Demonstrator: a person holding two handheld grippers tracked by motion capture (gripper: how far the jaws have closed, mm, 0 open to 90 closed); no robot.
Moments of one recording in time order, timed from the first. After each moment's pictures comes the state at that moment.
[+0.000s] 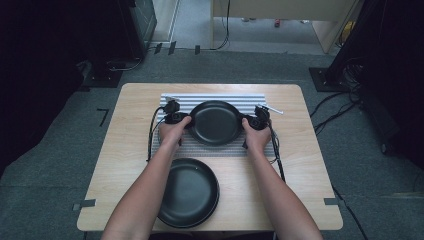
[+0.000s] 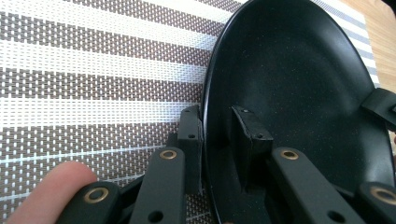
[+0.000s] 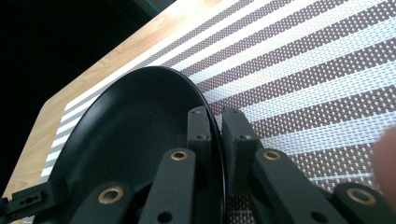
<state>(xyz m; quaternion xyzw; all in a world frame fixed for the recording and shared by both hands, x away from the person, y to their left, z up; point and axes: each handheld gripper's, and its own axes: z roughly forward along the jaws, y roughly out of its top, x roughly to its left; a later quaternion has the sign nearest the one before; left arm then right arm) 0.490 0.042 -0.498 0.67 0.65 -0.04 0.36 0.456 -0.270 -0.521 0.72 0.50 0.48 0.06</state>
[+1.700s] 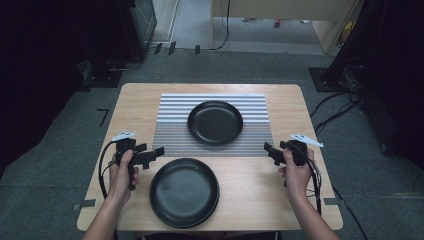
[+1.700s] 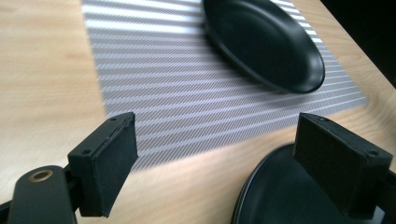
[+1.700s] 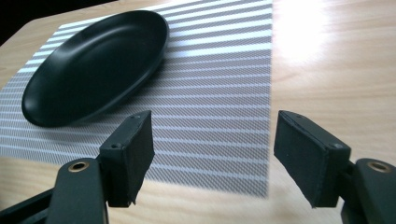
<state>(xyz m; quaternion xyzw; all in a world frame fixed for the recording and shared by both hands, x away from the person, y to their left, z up) 0.315 0.164 -0.456 0.70 0.55 0.06 0.45 0.297 -0.345 -0.479 0.63 0.62 0.43 0.18</state>
